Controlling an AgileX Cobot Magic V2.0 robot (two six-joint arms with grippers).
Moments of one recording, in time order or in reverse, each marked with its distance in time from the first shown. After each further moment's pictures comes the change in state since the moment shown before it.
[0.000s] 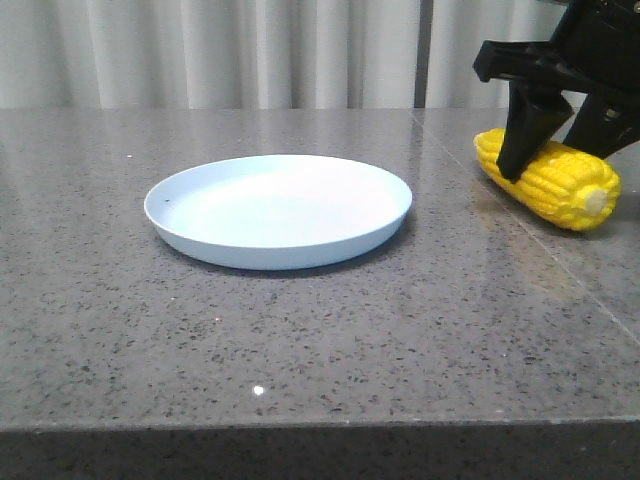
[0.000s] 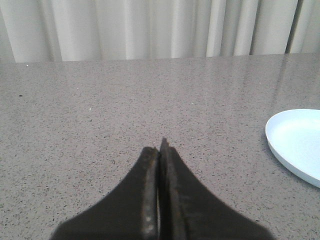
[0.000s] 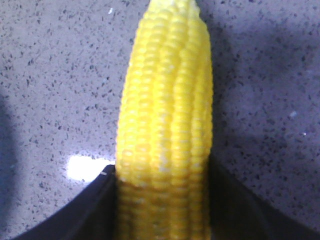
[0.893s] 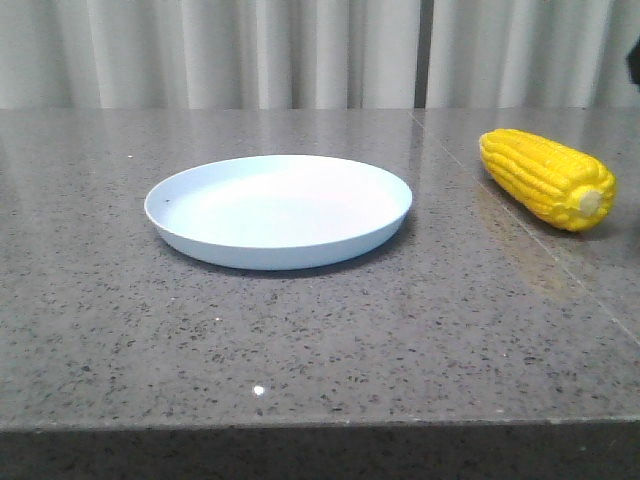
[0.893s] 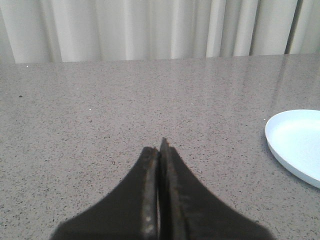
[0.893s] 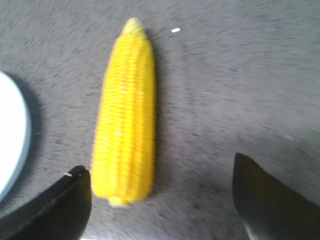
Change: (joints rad) left arm 0.000 0.000 0.000 0.000 -0.002 0.000; right arm -0.075 -0.493 0.328 -0.009 -0.149 0.000
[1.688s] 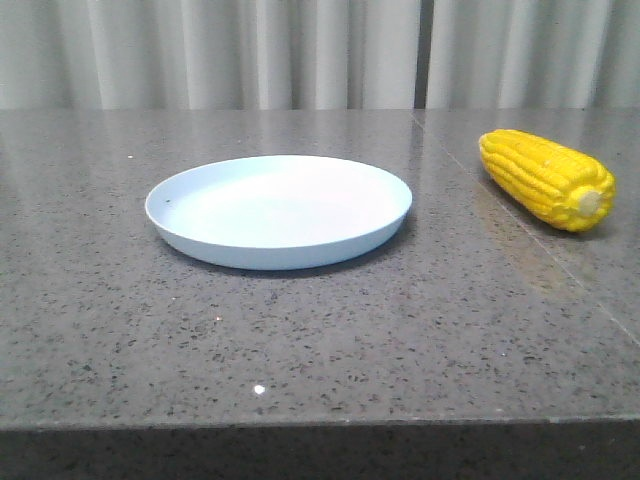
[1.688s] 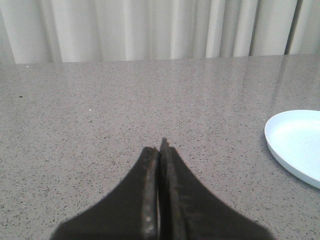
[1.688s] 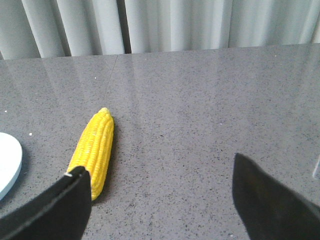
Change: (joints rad) left arm 0.000 0.000 0.000 0.000 -0.002 0.000; right arm -0.148 -0.803 0.333 -0.128 -0.069 0.000
